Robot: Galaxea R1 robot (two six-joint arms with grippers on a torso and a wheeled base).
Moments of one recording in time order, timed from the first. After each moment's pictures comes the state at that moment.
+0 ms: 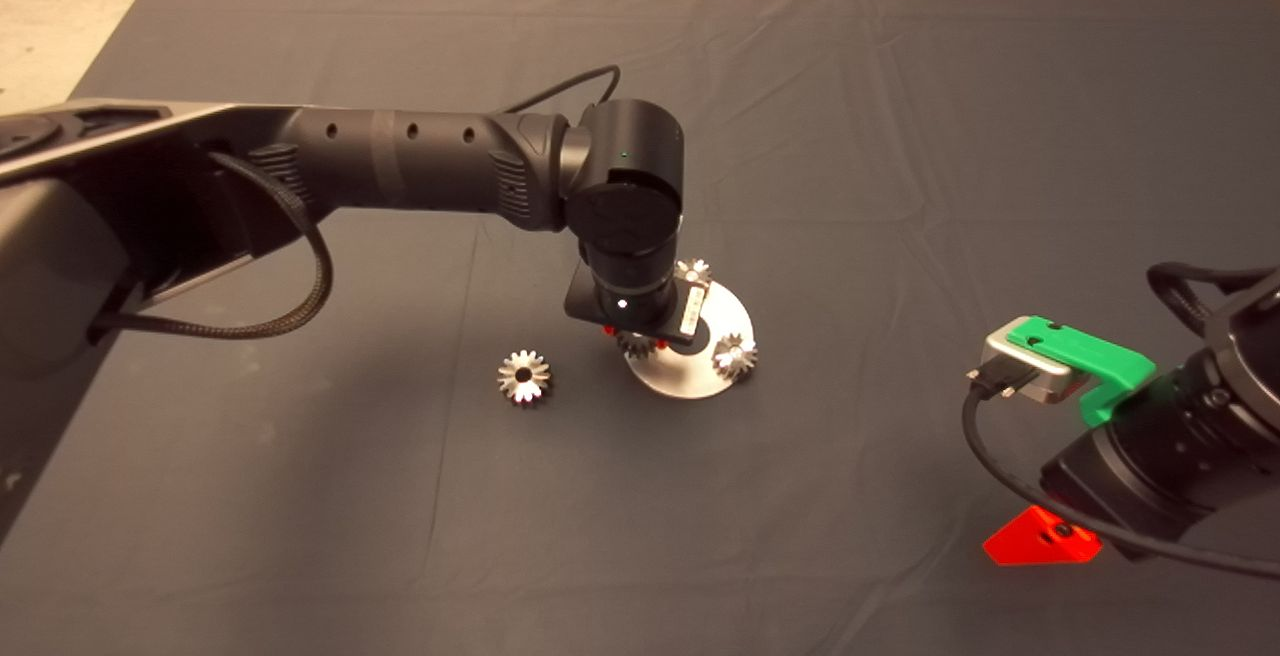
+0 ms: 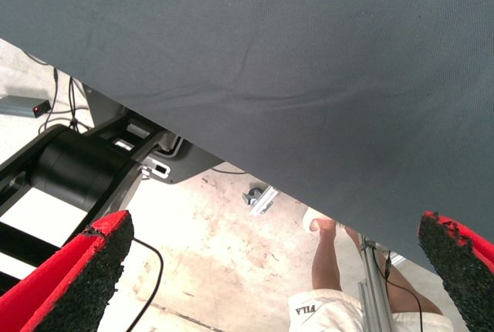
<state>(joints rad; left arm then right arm) -0.37 2.86 -1.19 0.42 1.53 -1.40 0.58 2.23 -0.43 0.10 -1.48 1.35</state>
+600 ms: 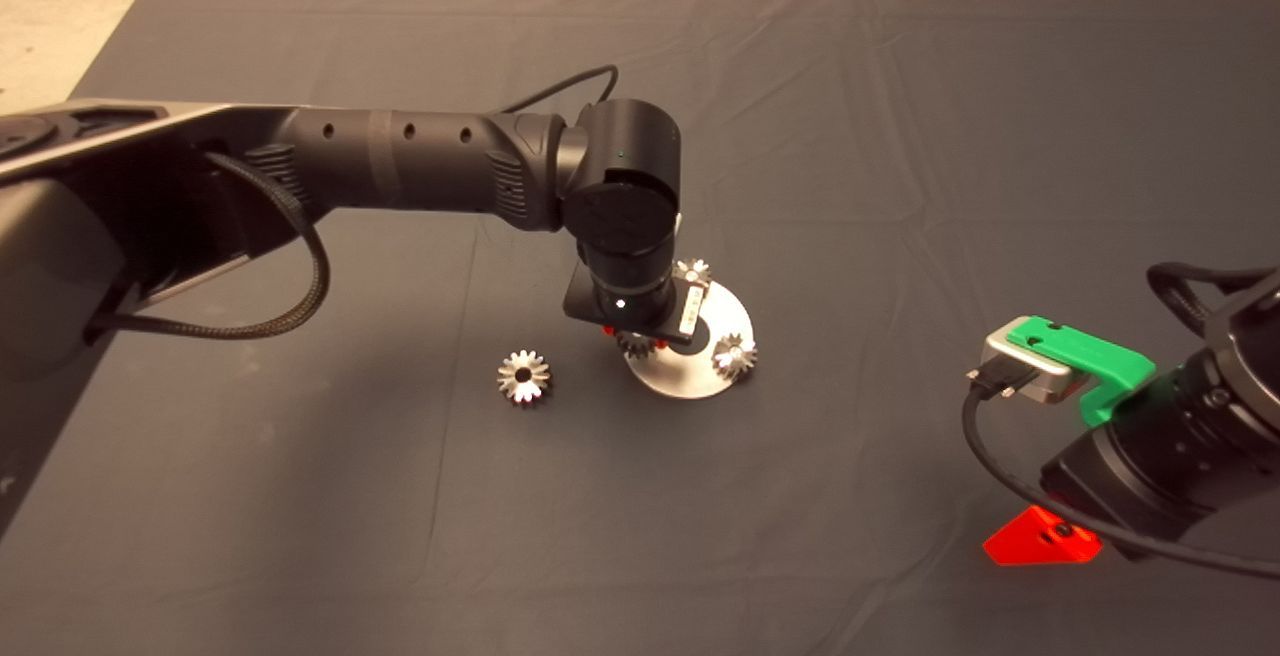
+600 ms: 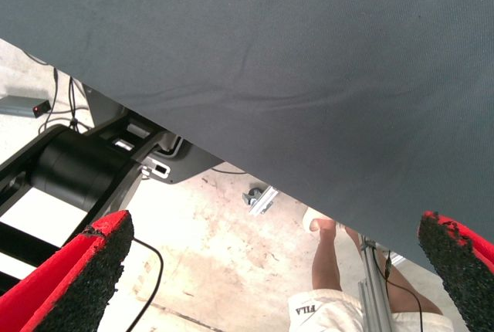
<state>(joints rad) -0.37 2.86 -1.18 0.42 1.52 -1.40 0.58 2.23 -0.43 0.10 -1.48 1.35</state>
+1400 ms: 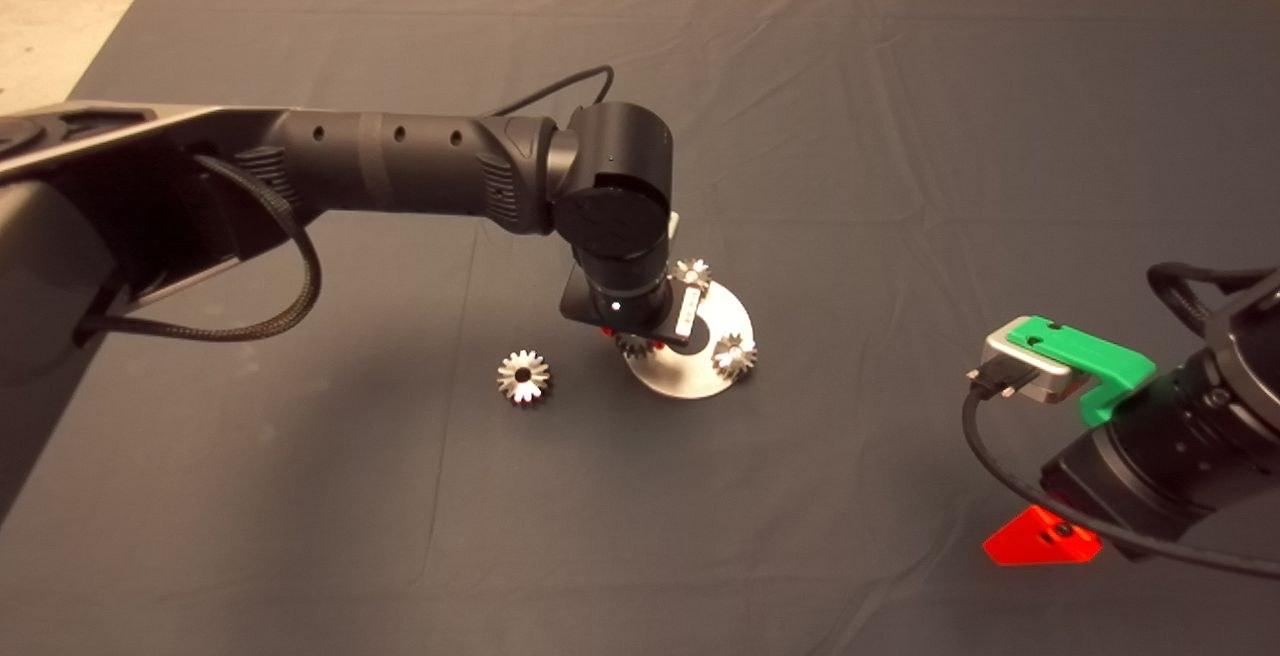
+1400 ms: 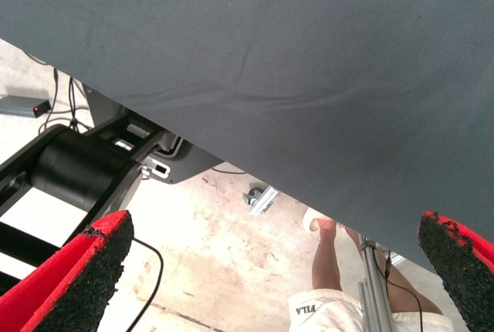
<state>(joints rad) -0.37 2.85 -1.17 0.42 1.51 -1.40 0.58 2.23 -0.43 0.10 -1.48 1.35</state>
